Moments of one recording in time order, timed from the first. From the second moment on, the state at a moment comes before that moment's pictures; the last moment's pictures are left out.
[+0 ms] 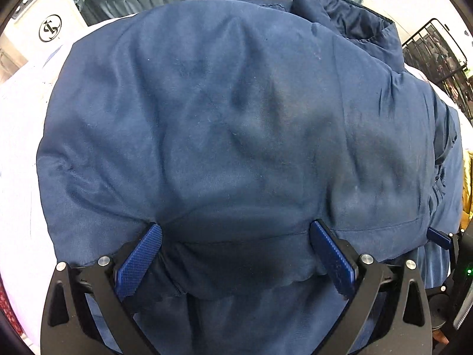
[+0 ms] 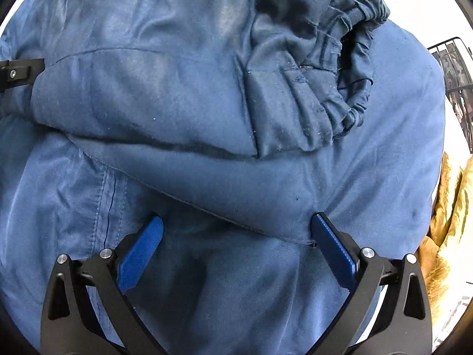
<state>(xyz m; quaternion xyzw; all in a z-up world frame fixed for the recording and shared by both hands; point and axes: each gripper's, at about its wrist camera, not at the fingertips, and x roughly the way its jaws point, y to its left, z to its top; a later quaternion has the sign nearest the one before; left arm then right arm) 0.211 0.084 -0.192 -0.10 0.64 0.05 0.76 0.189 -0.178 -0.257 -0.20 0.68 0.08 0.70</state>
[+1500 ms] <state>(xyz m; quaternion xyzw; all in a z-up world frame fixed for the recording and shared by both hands) -0.093 0.179 -0.158 -0.28 0.62 0.07 0.73 -0.023 -0.424 -0.200 0.16 0.69 0.03 0.71</state>
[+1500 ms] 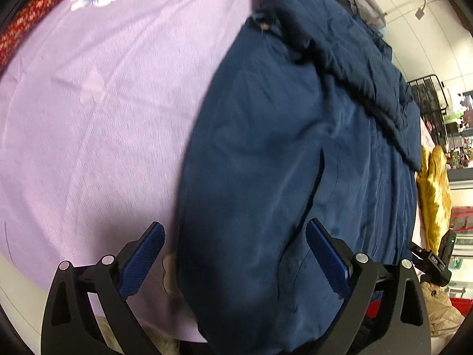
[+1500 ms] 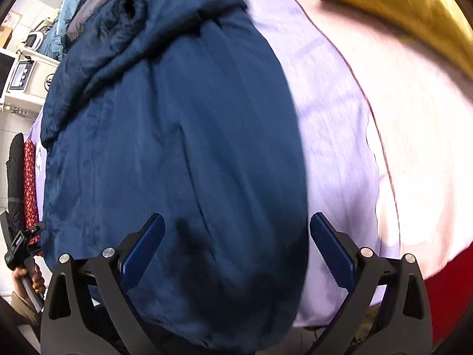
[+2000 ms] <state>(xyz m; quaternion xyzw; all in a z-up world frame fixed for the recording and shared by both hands) -0.106 0.165 -0.185 -0.32 0.65 0.00 0.69 -0.072 -0.444 -0.223 0.23 0.72 0.05 0.65</state>
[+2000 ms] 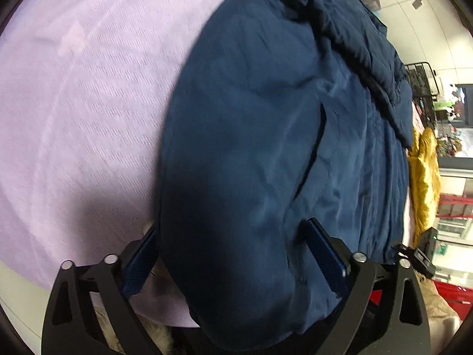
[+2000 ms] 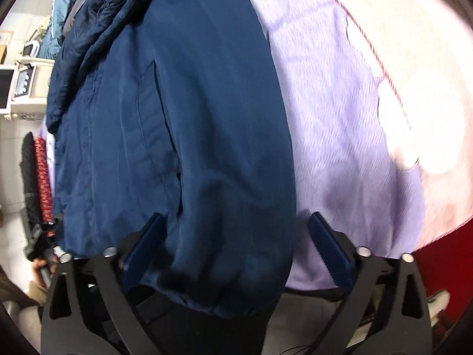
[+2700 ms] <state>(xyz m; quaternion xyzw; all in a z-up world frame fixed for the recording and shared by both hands) -0.120 0.148 -0.156 -0.31 0.64 -0.09 0.70 -0.083 -0.419 -0.200 0.22 0.75 0.15 0.61</state>
